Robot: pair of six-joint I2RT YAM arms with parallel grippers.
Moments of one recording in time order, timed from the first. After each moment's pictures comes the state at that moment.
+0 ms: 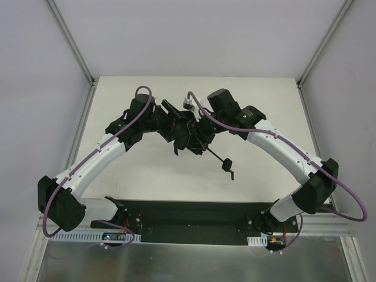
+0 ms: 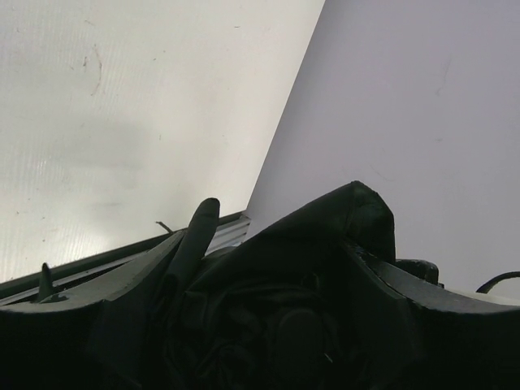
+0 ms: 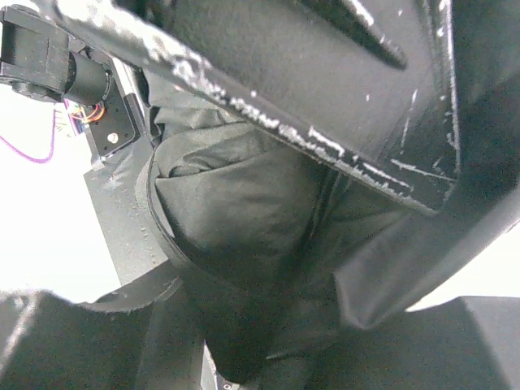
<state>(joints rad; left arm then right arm) -0.54 1.26 1.13 -0.43 0.34 -1.43 0.77 1.52 1.50 -0.79 -0.52 -0.07</state>
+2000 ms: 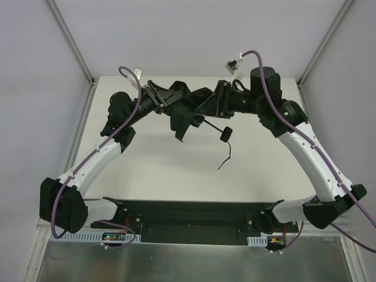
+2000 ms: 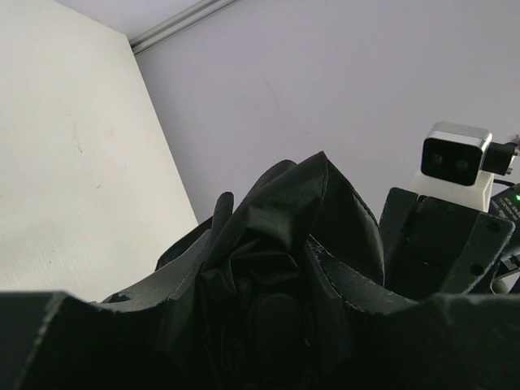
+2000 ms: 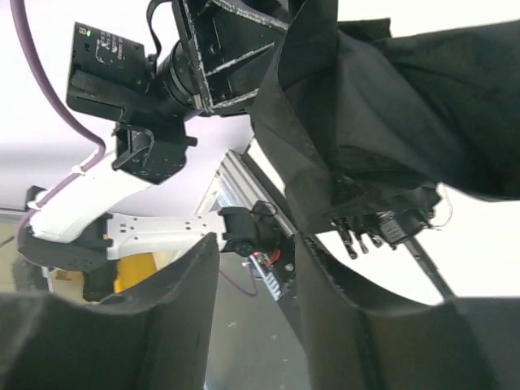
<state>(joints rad) -0.37 1.25 0.99 0.37 0.50 -1.24 0.57 1.35 1.65 -0.65 -0.60 0.66</state>
